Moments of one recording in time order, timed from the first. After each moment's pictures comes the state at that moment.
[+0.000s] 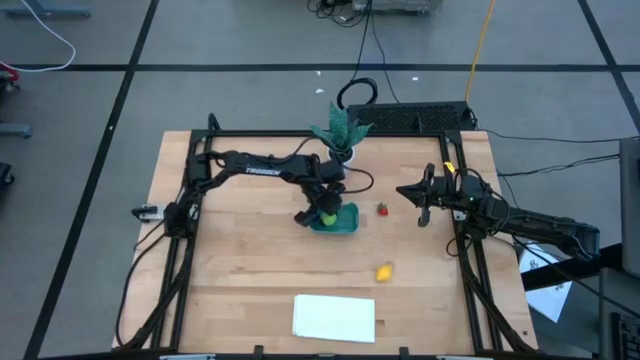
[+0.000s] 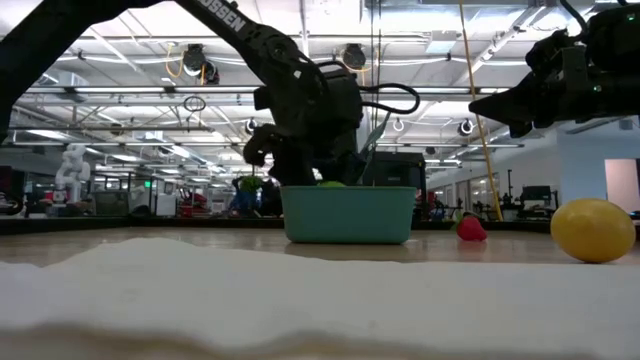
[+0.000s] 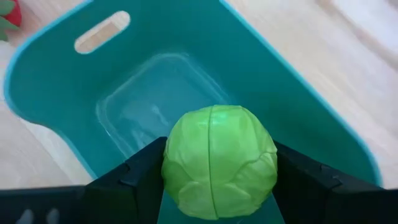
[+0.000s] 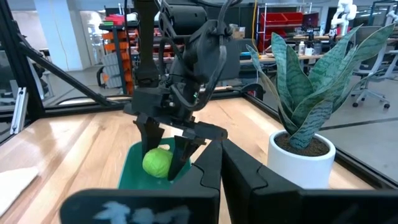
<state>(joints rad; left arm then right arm) 0.25 2.12 1.54 -0.67 0.52 0.93 -0.38 0.29 0.01 0.27 -0.18 0.04</state>
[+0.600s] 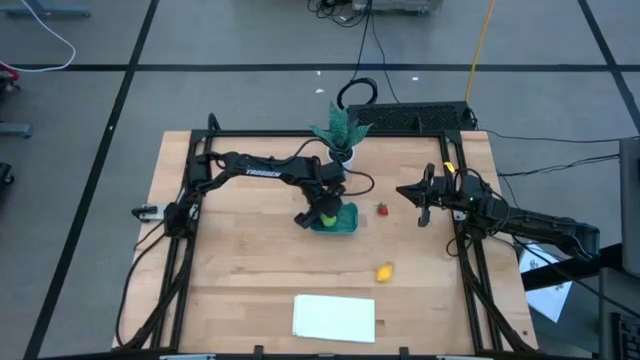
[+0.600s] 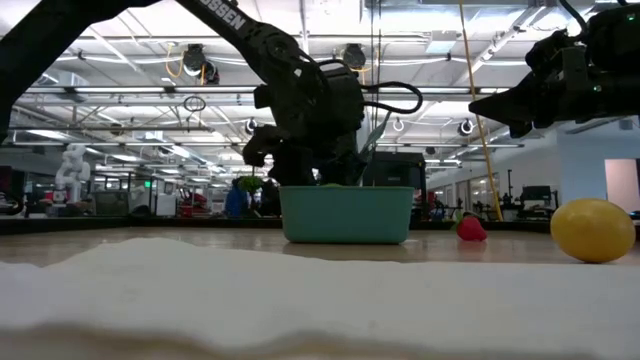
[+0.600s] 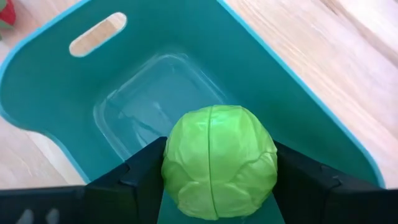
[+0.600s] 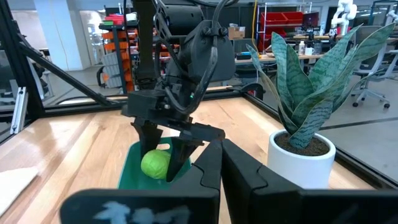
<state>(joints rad) 0.23 2.12 1.54 -0.67 0.50 0.91 -0.38 0.29 0.01 0.27 -0.18 0.04</state>
